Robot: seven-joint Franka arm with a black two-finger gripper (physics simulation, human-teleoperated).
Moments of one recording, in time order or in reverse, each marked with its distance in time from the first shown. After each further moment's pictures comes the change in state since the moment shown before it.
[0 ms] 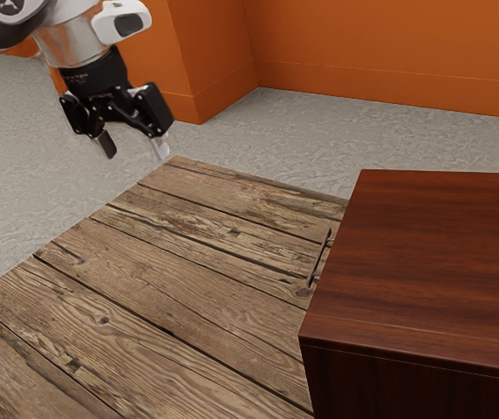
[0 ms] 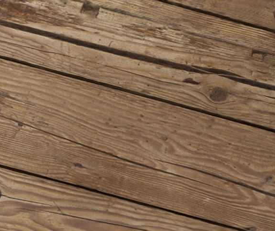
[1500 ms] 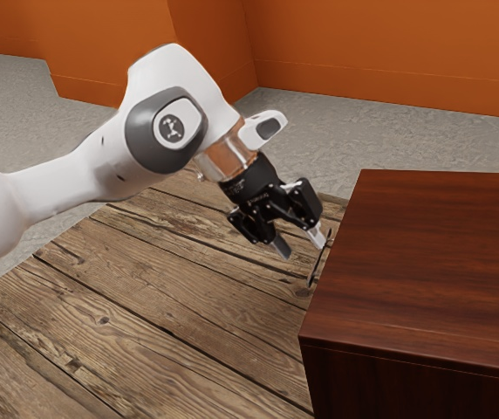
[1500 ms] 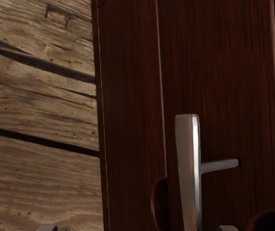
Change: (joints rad) arm -0.119 0.106 -0.012 -0.363 -0.451 0.470 -0.002
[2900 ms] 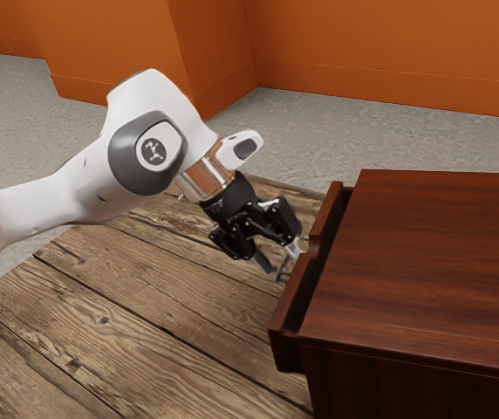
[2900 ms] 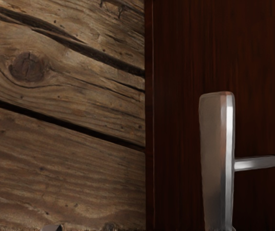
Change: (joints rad) arm 0.008 -0.073 0.031 -0.154 -0.002 0.076 0.024
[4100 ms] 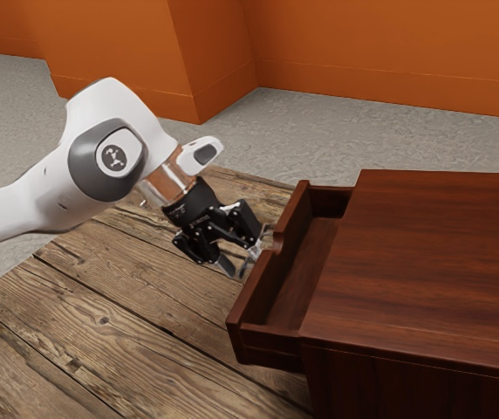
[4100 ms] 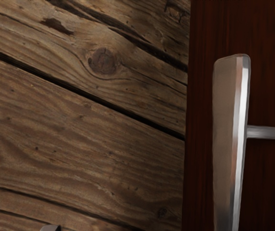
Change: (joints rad) arm -0.078 -0.089 0.151 -0.108 0.023 0.011 0.012
